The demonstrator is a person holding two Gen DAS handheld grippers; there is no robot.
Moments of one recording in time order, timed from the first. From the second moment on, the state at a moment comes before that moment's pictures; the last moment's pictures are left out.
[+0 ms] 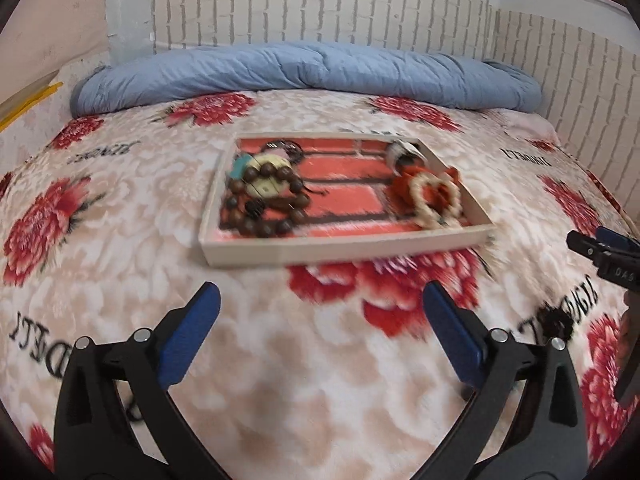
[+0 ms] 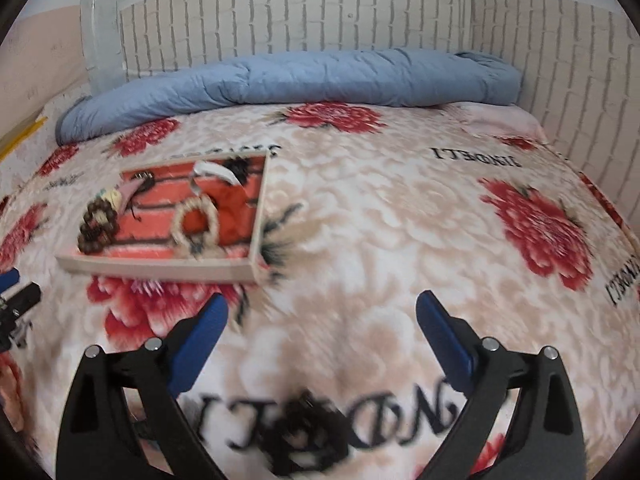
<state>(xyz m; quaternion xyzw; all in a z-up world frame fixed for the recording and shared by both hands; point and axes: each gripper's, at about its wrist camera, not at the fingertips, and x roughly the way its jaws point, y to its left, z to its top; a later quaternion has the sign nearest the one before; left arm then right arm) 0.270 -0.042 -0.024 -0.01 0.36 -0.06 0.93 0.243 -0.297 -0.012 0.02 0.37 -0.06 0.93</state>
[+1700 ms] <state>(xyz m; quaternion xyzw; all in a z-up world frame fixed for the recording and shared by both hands) 0.249 -0.181 -0.091 0.00 0.48 -0.06 0.88 0.207 -0.323 -0.085 0.01 0.44 0.00 0.90</state>
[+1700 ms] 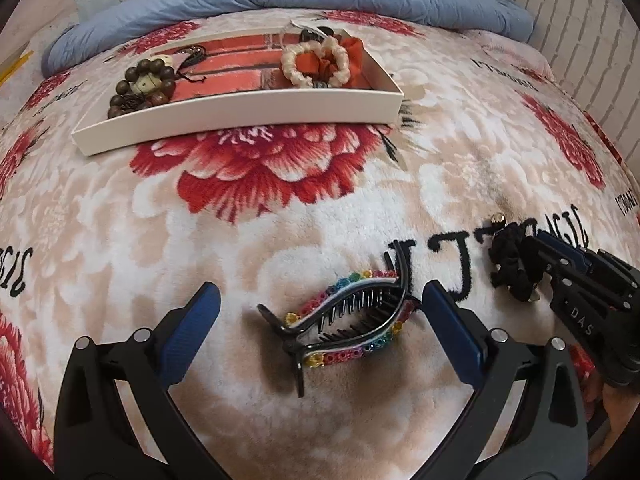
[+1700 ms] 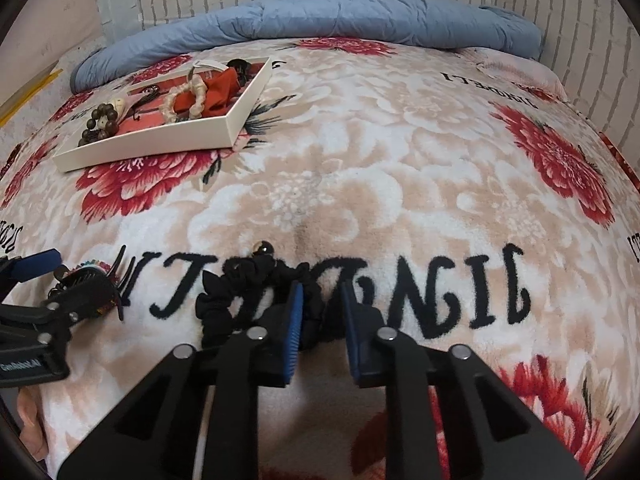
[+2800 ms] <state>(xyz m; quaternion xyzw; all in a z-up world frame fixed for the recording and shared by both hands) 0.247 -0.181 -0.084 0.01 0.46 -0.11 0.88 0.217 -0.316 -0.066 0.02 0.42 -0.01 0.91</state>
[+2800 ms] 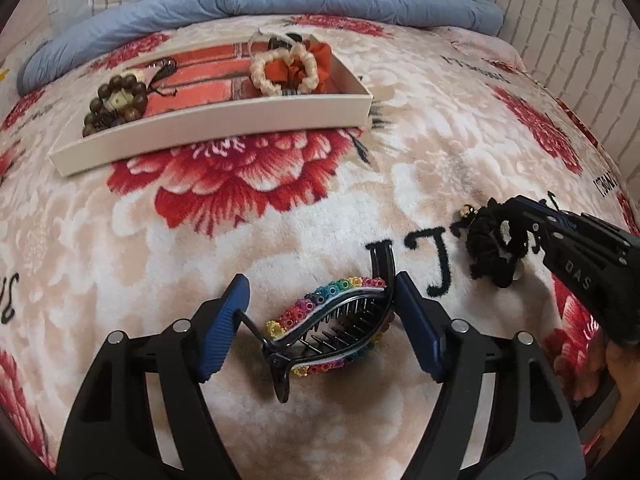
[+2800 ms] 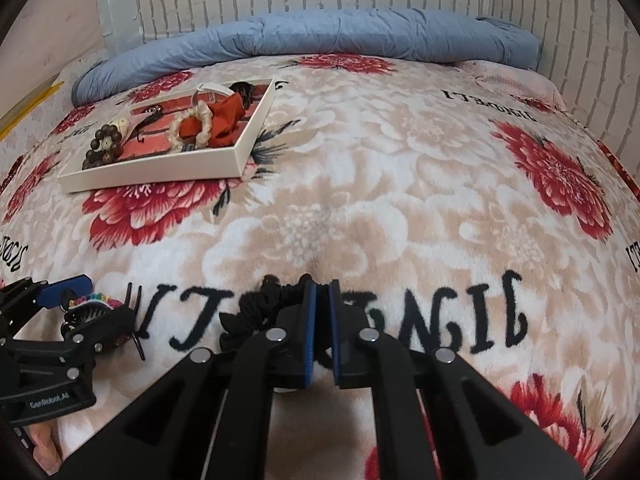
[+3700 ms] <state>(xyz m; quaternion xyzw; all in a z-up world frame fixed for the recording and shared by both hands) 0.344 -0.059 -0.024 -0.02 0.39 -0.07 0.92 0.291 -0.262 -0.016 0.02 0.36 0.01 0.93</state>
